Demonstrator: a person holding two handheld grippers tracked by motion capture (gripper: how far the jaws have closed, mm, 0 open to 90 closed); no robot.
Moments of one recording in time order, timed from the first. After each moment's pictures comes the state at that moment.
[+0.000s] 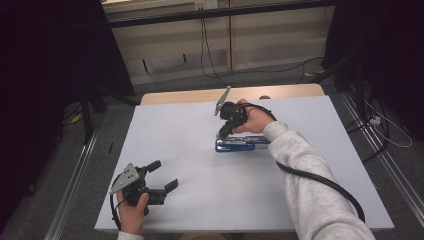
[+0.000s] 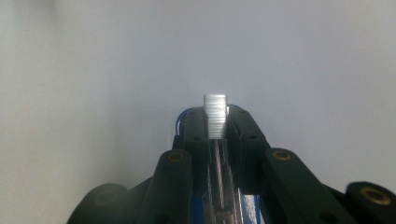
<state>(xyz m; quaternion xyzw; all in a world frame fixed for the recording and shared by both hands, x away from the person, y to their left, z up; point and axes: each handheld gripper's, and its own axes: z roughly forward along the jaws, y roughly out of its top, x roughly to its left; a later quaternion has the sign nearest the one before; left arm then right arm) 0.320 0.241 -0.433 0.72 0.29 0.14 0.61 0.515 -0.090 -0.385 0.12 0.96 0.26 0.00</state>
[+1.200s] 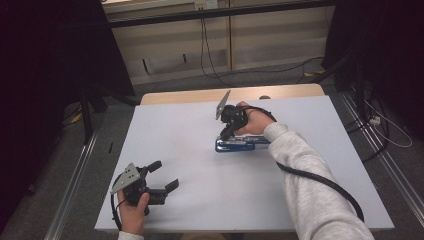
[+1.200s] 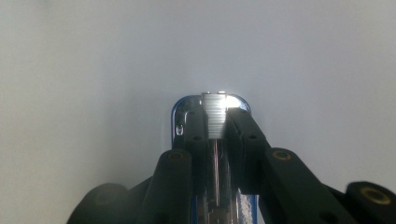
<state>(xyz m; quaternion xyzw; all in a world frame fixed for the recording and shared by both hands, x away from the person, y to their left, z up) 0.321 0.240 -0.435 0.72 0.30 0.14 0.61 0.516 -0.091 -0.397 0.09 0.96 0.25 0.00</state>
